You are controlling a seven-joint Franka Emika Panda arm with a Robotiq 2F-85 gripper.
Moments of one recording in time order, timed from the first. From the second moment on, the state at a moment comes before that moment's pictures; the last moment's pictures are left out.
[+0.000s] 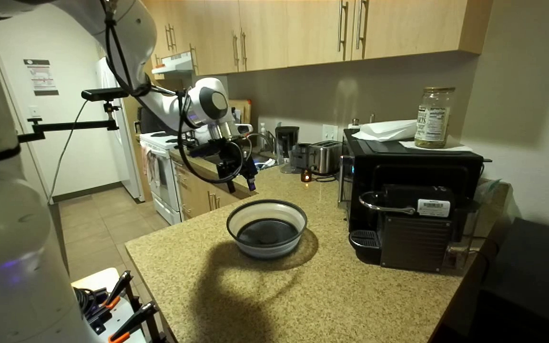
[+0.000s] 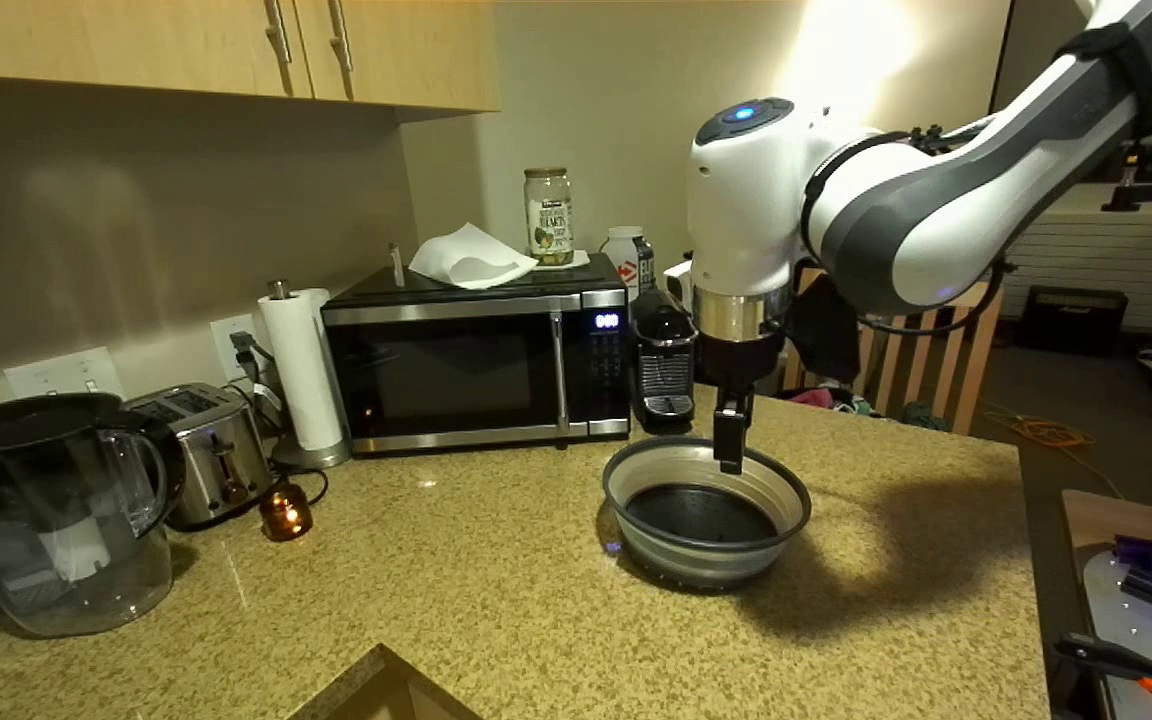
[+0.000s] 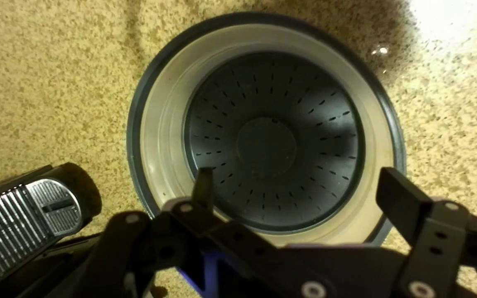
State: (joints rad) arm 0.19 0.03 0.14 -2.30 -0.42 2.26 0.40
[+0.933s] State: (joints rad) arm 0.18 0.23 0.12 -2.23 -0.34 2.21 0.34
